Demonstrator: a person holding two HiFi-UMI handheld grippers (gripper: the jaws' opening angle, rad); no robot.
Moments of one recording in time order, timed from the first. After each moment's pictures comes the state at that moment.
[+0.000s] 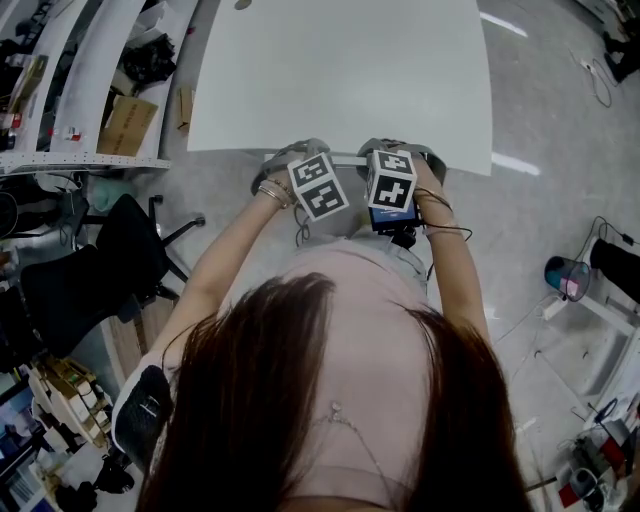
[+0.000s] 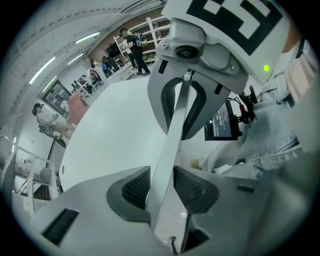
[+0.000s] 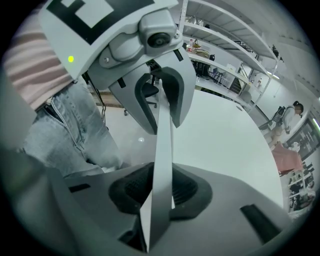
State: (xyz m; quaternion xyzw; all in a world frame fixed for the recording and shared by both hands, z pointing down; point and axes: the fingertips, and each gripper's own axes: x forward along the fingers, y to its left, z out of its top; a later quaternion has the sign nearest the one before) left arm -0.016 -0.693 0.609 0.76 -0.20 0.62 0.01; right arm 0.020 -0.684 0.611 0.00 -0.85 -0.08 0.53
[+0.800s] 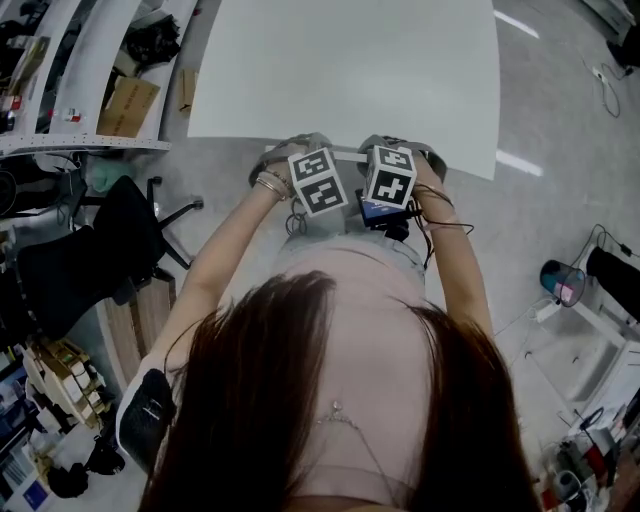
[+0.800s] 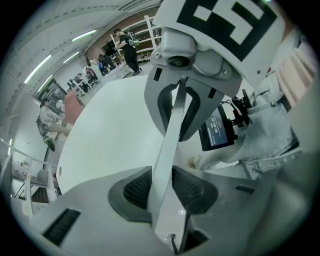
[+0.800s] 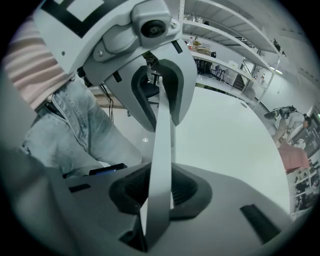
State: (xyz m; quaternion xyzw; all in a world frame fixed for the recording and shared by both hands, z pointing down) left arm -0.020 -0.692 0.608 0.76 -0.18 0.63 0.02; right arm 0.014 -0.684 0.618 -0.02 -0.85 -0.06 0.53
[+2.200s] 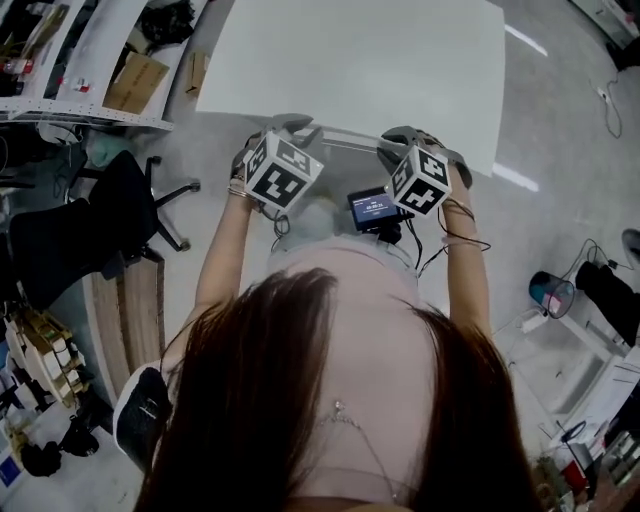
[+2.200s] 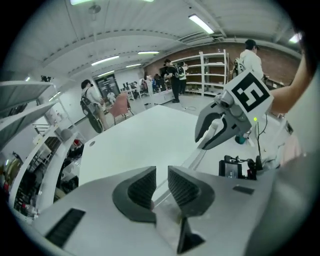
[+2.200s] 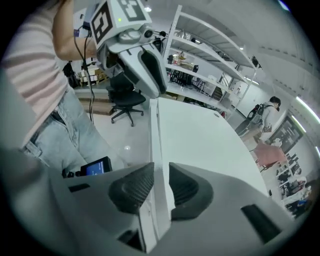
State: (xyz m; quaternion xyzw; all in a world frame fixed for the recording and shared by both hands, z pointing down) left arm -0.045 -0.690 0.494 0.78 -0.42 0.44 0.11; right arm 0.061 -0.683 0.552 0.09 -0.87 -0.09 0.49
